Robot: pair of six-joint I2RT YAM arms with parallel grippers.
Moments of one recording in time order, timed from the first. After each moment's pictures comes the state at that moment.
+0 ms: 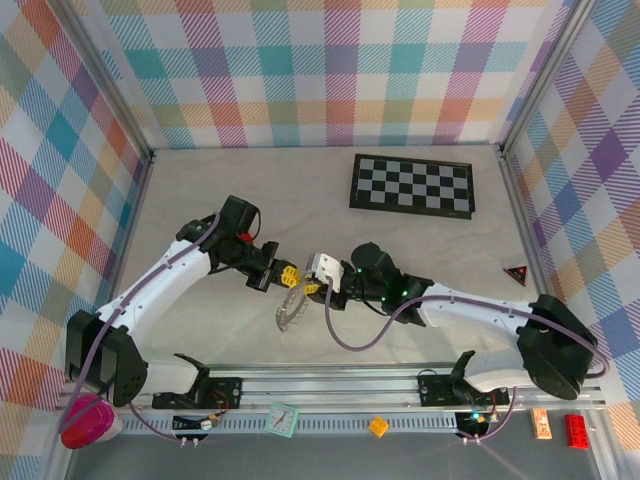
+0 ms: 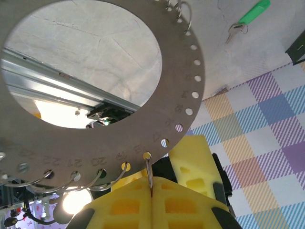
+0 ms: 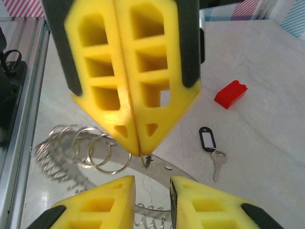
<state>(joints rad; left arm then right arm) -0.44 1.32 1.08 -0.92 0.82 -1.65 0.95 1.29 0.70 0.18 -0.31 -0.26</state>
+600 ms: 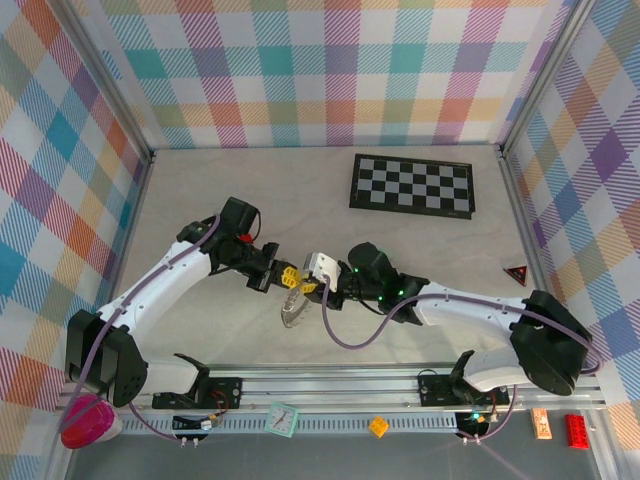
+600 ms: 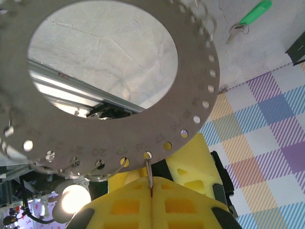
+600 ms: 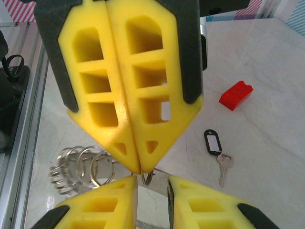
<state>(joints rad) -0.44 1.32 1.06 -0.89 0.83 -1.66 0.96 1.34 0.71 0.22 -0.32 -0.24</state>
